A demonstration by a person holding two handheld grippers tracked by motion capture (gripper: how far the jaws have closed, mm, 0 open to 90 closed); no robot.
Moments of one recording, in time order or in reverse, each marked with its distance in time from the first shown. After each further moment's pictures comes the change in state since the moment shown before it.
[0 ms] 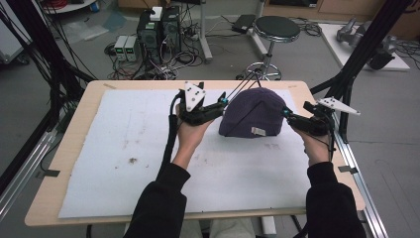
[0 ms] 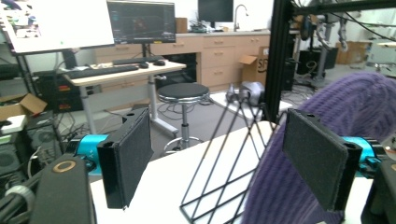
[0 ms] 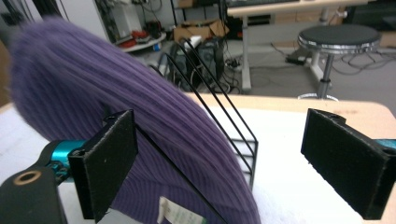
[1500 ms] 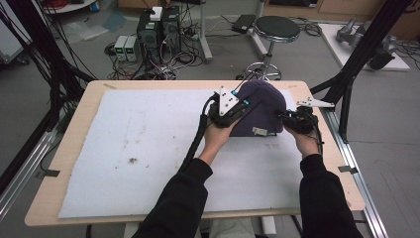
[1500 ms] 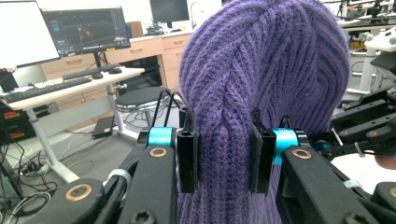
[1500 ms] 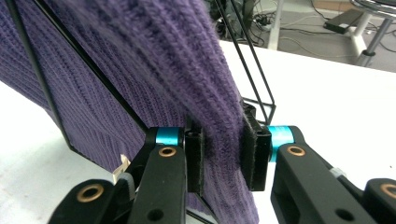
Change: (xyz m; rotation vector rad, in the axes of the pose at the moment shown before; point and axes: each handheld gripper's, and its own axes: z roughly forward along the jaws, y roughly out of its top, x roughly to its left) left arm -0.055 -0.030 0.062 0.011 -0.187 0.111; right arm -0.028 -0.032 0.061 0.217 0.110 -0.141
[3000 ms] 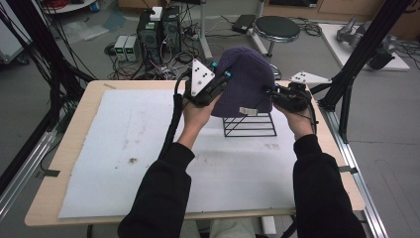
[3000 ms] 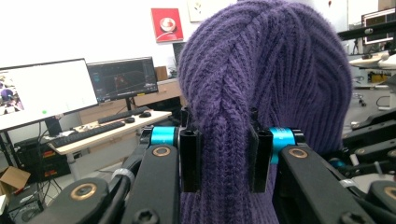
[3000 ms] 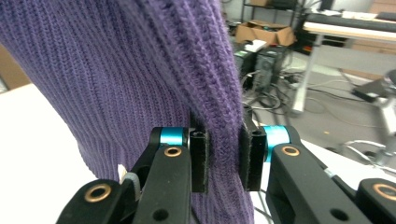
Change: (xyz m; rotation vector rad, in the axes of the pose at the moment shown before) left arm 0.048 0.070 -0.037 -0.175 0.056 0.046; right arm 0.043 0.083 -0.010 -0.172 0.114 -0.119
